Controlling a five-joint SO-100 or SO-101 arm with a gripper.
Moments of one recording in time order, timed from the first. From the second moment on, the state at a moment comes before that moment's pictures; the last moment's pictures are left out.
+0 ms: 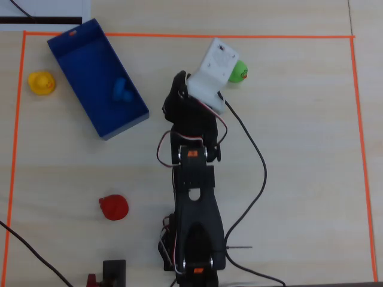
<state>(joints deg) 1.3 135.5 129.3 29.5 -54.8</state>
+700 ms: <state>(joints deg) 3.9 189.7 178.5 73.0 -69.7</state>
